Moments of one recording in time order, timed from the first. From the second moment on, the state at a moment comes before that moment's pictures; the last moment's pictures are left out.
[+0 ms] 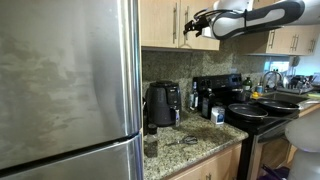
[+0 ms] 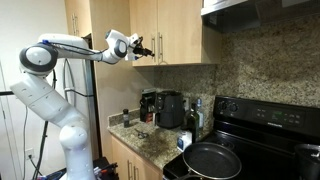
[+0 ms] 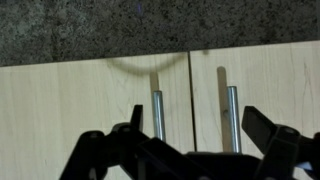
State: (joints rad) arm -0.14 -0.58 0.38 -2.11 -0.07 2.84 0.34
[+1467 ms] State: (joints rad) arm -0.69 -0.49 0.72 -1.89 -0.24 2.99 0.66
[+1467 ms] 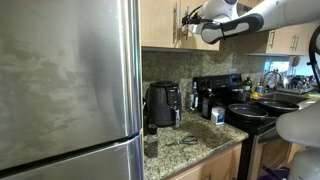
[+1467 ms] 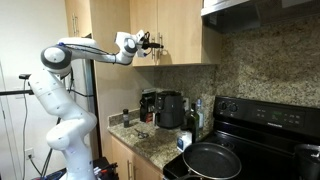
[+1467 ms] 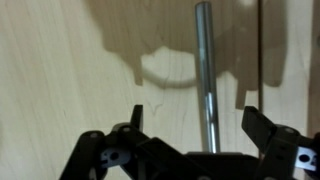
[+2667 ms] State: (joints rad) arm -0.68 -0.48 0.74 -1.88 -0.23 2.98 0.65
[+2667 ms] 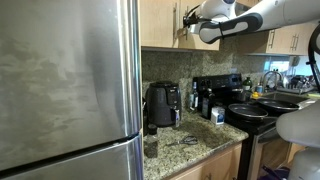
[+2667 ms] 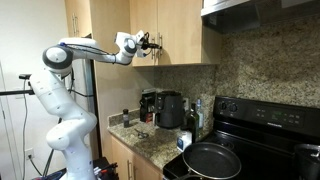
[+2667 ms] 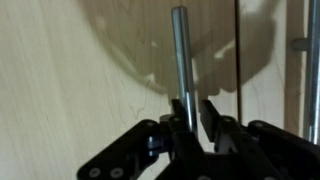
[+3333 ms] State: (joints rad) arm -0.62 -0.47 0.68 -1.90 -0.23 2.99 0.57
